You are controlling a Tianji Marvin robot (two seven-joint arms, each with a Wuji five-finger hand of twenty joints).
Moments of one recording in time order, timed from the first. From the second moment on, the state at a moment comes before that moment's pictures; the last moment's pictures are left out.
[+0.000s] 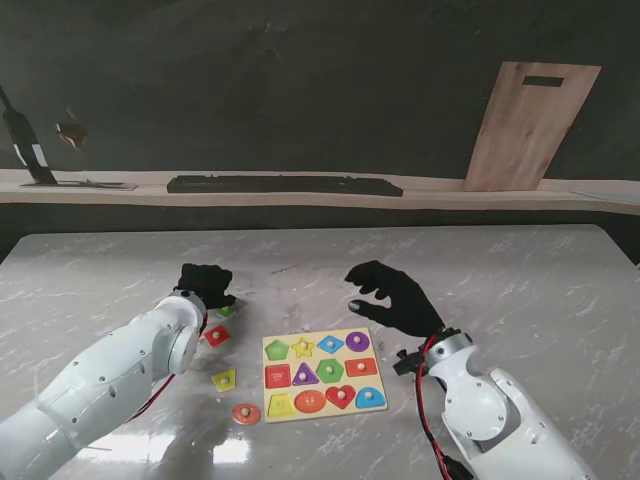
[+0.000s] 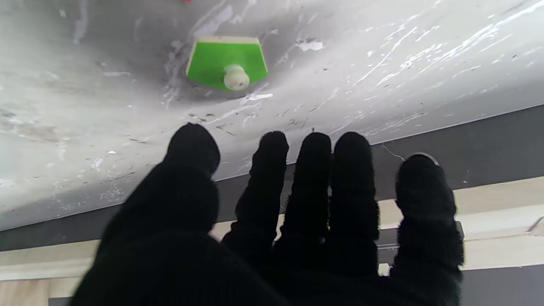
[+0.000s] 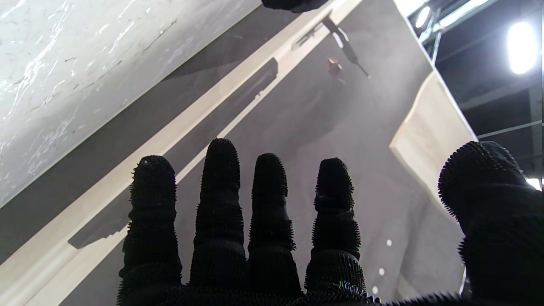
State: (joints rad) left arm 0.99 -1.09 -0.68 -1.03 0.91 0.23 0.08; right arm -1.52 -1.16 1.21 -1.52 -0.36 -0.37 -0.16; left_hand 0.84 -0.32 0.36 -0.13 0.65 0.20 0.73 0.41 0.75 0.25 0.66 0.61 0.68 0.24 0.97 0.86 0.38 0.54 1.37 0.75; right_hand 0.18 -0.50 0.79 -0.12 0.36 -0.20 0.85 0.55 0.55 0.02 0.81 0.40 0.67 0.08 0.57 0.54 0.31 0.30 1.00 0.48
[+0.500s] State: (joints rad) left arm 0.97 -1.09 -0.64 -1.01 0.90 0.28 0.02; right arm -1.53 -1.16 1.21 -1.52 -0.36 -0.36 -0.17; left_hand 1.00 -0.22 -0.02 -0.13 0.70 0.20 0.80 0.40 0.79 0.25 0.68 0.62 0.70 0.25 0.98 0.85 0.39 0.54 1.37 0.75; right_hand 0.18 -0.50 0.79 -0.12 0.36 -0.20 0.85 0.55 0.55 0.02 0.81 0.40 0.67 0.08 0.57 0.54 0.31 0.30 1.00 0.48
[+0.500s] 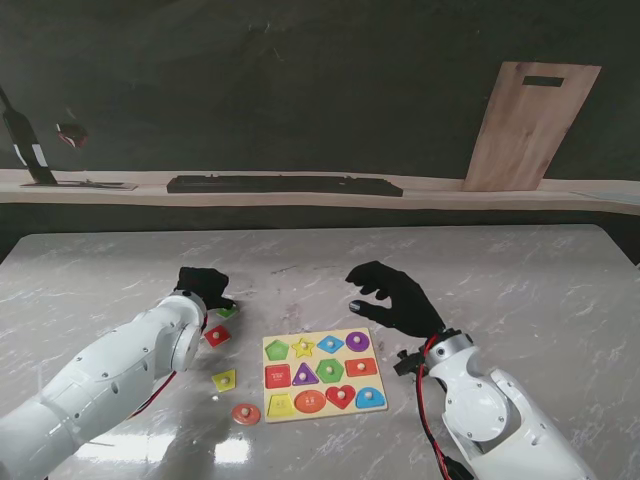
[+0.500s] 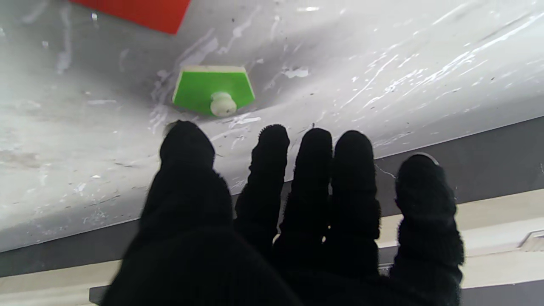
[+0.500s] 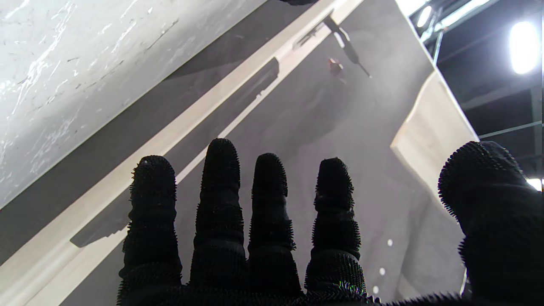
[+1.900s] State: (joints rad) left arm 0.94 -1.11 -0.60 -0.96 0.81 0.30 -0.01; right arm -1.53 -1.16 1.21 -1.52 -0.37 -0.36 -0.18; left_hand 1.18 -0.19 -0.05 -0.14 0.69 0.20 0.88 0.36 0.79 0.25 0.68 0.62 0.70 0.25 0.97 0.85 0.36 0.54 1.36 0.75; right_hand 0.18 -0.50 0.79 -0.12 0.36 -0.20 0.85 0.55 0.55 0.02 0.81 0.40 0.67 0.08 0.57 0.54 0.31 0.30 1.00 0.48
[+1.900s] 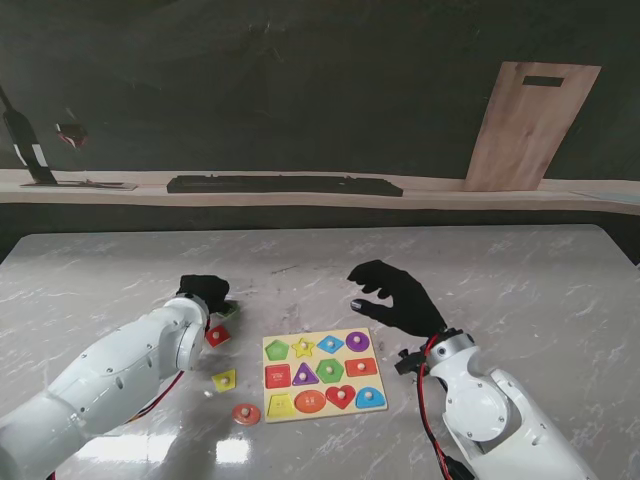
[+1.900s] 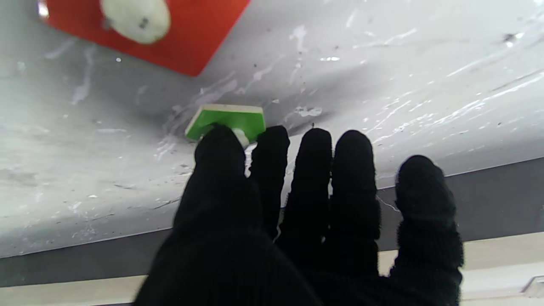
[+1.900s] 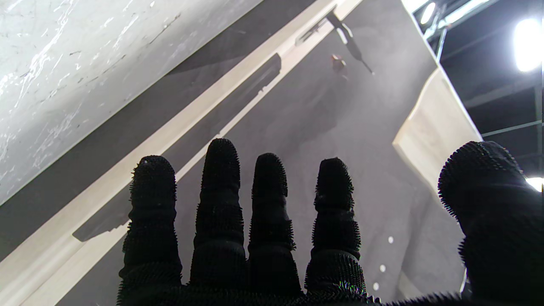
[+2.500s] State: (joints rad) left arm 0.93 -1.11 -0.58 -0.96 0.80 0.25 -0.02; right arm -1.53 -1.16 1.21 -1.52 -0.37 -0.36 -0.18; left_hand 0.89 -0.36 0.60 -0.14 0.69 0.26 1.04 0.41 0.89 0.25 0.77 0.75 0.77 0.25 1.03 0.85 0.47 0.54 1.41 0.75; right_hand 0.18 -0.50 0.79 -0.12 0.36 -0.20 0.85 0.55 0.55 0.02 0.81 0.40 0.67 0.08 0.57 0.54 0.31 0.30 1.00 0.48
